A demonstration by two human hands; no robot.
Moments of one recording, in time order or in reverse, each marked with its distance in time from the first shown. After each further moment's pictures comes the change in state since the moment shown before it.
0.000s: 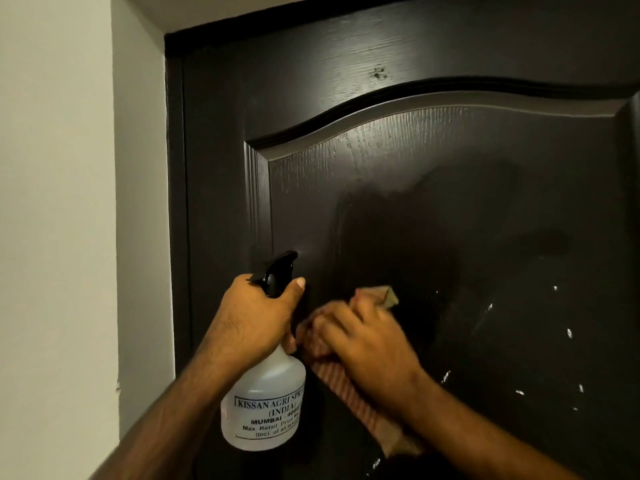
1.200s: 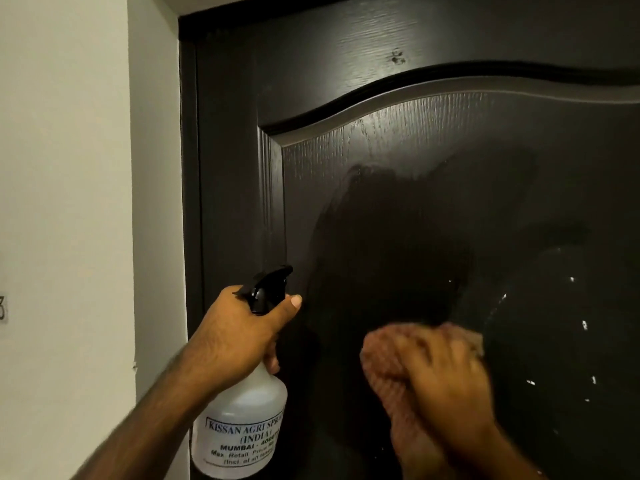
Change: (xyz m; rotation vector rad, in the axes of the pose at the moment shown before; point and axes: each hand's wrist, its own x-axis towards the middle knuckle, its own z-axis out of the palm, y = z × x) left_hand -0.020 -0.035 -0.023 -0.039 -0.112 0.001; right_hand -0.091 0.005 -0.015 -0.148 0.122 0.307
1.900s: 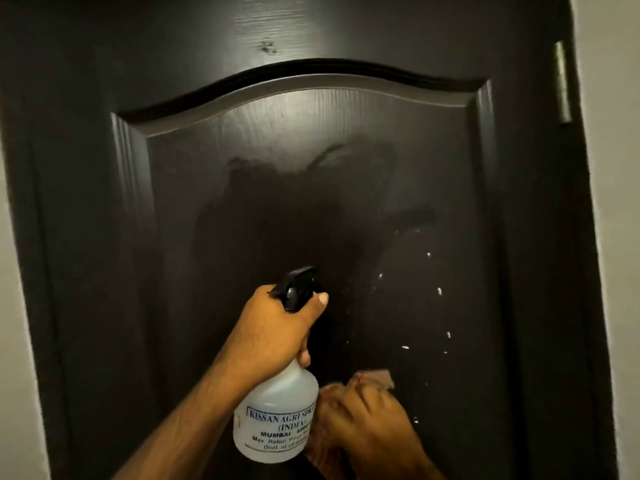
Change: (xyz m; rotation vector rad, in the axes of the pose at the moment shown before) left_hand 0.019 0.050 0.145 -0.160 -0.323 0.106; right_hand -0.101 0.019 0.001 0.059 -0.251 -0.100
